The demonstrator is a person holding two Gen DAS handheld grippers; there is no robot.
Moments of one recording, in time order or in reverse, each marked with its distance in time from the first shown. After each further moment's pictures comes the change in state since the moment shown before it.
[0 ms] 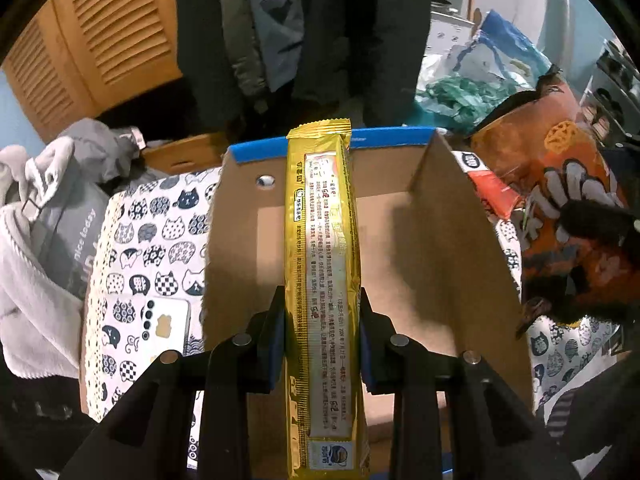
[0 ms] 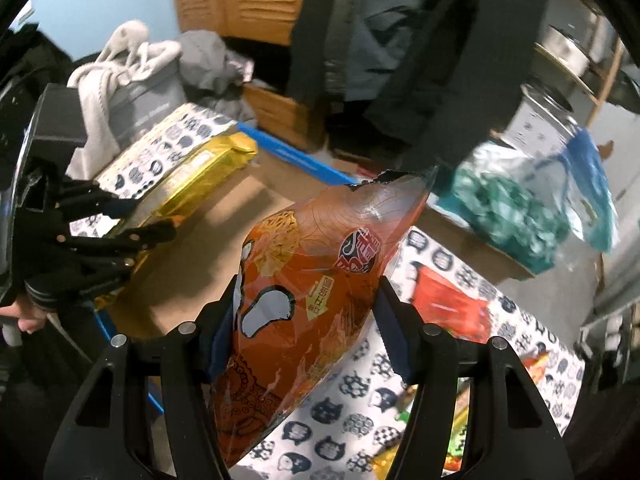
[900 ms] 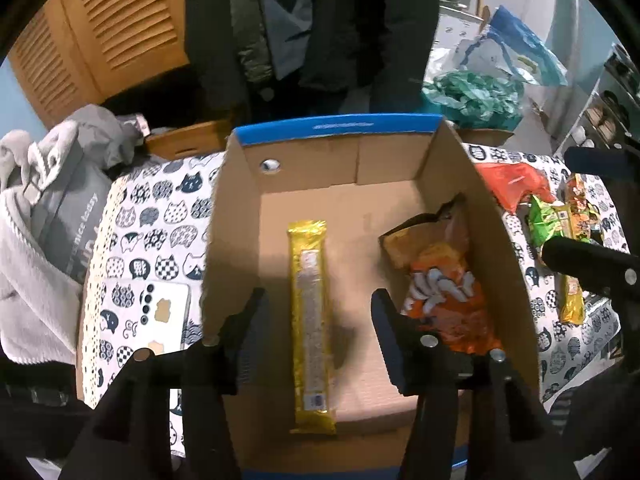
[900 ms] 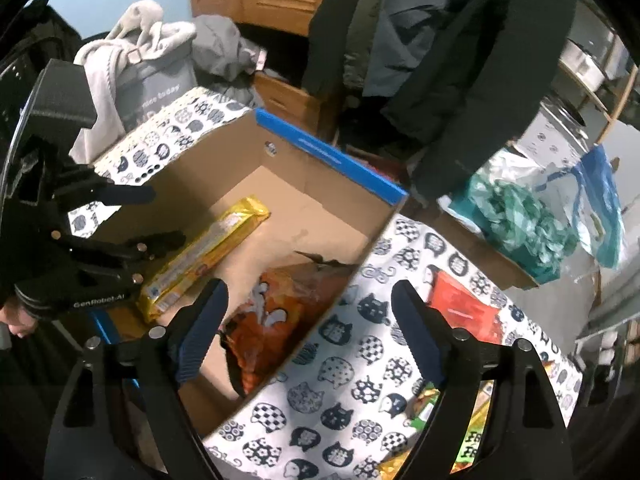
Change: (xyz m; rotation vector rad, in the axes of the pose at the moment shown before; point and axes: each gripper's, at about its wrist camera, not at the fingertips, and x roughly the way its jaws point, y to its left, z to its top) left arm 0.002 -0.005 -0.005 -0.010 0.021 0.003; right arm 0.011 0.016 -0.004 -0.036 0.011 -0.014
